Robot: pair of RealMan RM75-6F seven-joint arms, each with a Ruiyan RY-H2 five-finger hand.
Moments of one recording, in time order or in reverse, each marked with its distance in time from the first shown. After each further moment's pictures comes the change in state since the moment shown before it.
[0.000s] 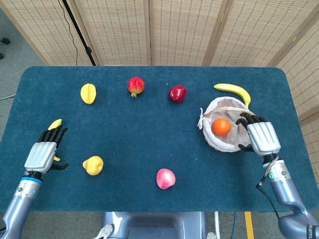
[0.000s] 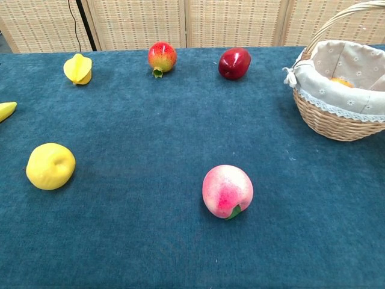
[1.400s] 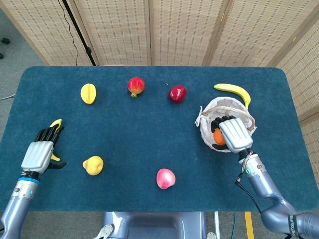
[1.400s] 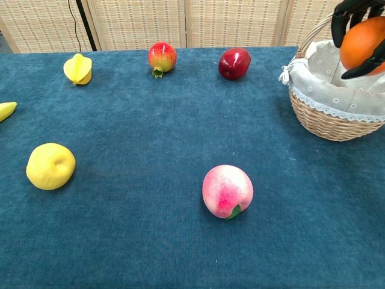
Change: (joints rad) left arm 0.017 0.003 -0.007 0.007 0.019 0.025 -0.016; right arm 0.133 -0.098 0.013 -0.004 -0.020 -0.028 -0.008
